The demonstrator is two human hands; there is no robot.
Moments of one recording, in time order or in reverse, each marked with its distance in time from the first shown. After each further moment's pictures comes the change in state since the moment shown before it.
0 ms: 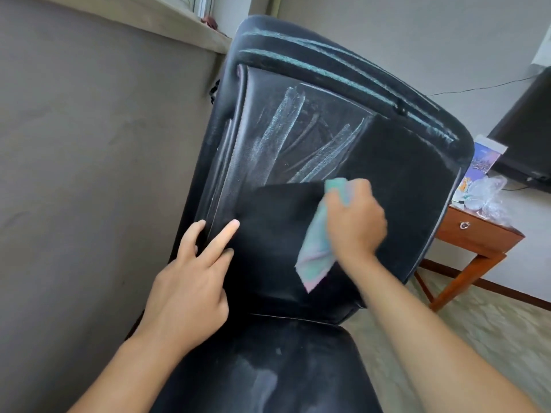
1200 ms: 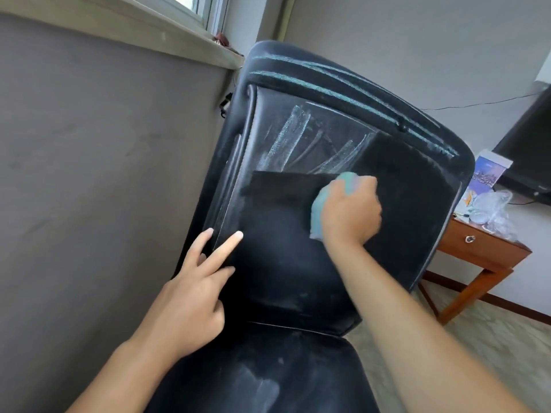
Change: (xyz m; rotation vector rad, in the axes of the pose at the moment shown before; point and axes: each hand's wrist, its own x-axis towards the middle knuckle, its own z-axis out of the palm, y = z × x) left_hand -0.005 -0.013 -0.005 -0.223 -0.109 0.013; right_hand 0.014 -0.048 0.003 0.152 0.087 0.229
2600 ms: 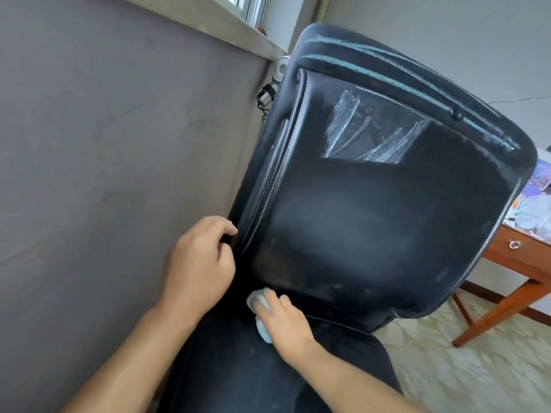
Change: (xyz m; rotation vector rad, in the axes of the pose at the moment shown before) left_hand -0.010 -0.018 -0.020 -0.236 0.492 -0.247; right_hand -0.191 0.170 0.110 -0.321 -0.711 -1.199
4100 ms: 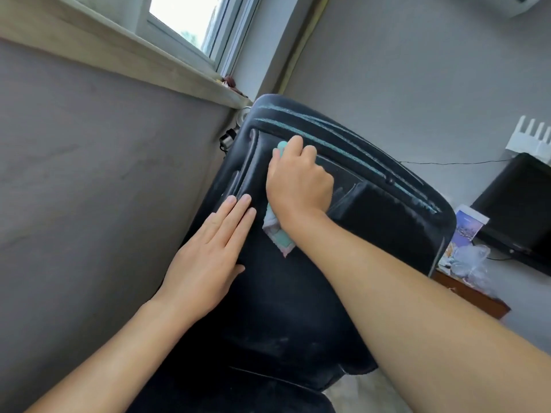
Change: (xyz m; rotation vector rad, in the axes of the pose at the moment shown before) left_hand 0.074 0.047 0.058 0.416 -0.104 0.470; right_hand 0.176 0.092 -0.293 -0.480 0.608 0.523
